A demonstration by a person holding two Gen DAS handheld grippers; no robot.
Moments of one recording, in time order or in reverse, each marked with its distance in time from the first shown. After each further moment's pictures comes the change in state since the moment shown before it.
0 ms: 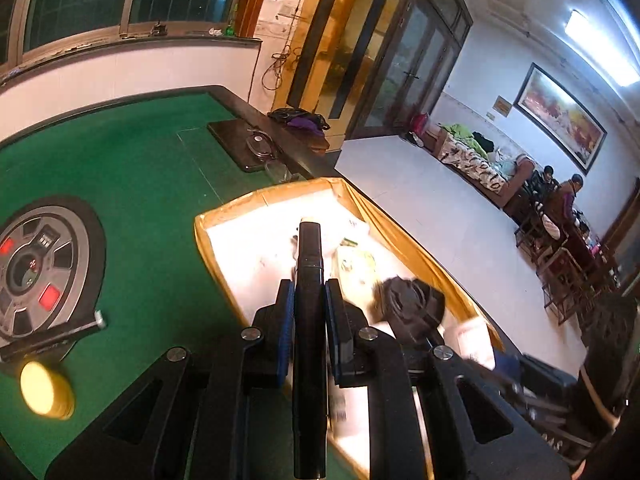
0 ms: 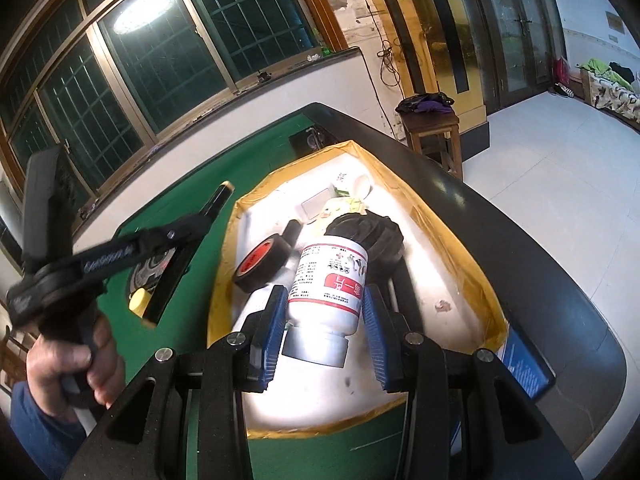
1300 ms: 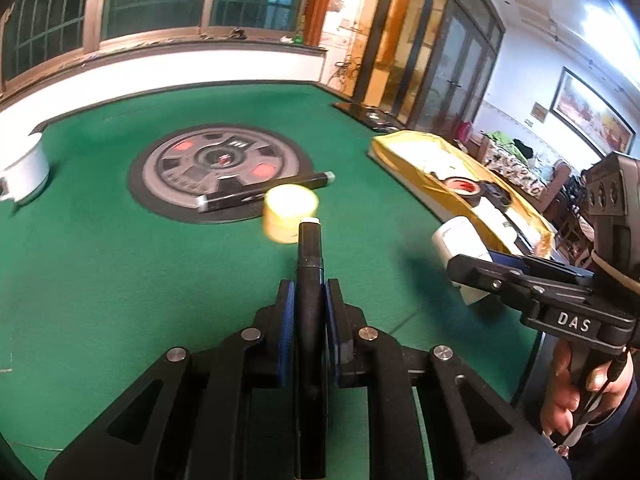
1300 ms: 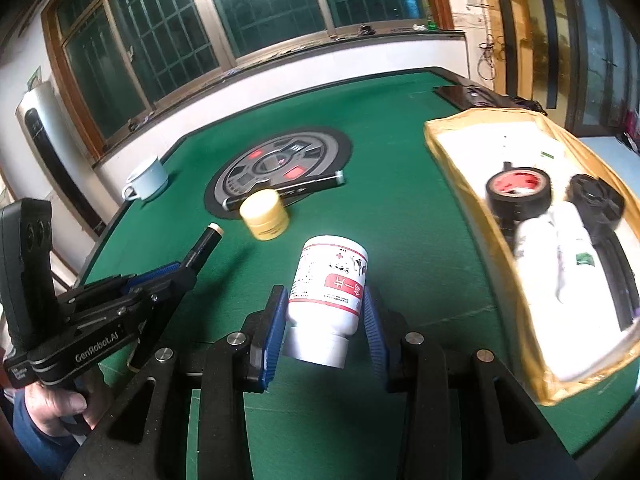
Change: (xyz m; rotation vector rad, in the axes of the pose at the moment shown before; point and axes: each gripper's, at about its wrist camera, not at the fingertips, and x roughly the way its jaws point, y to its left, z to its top) left arm -0.144 0.127 -0.141 -0.004 -0.051 0.157; right arm 0.058 0.173 -0.081 -0.249 0.122 0.115
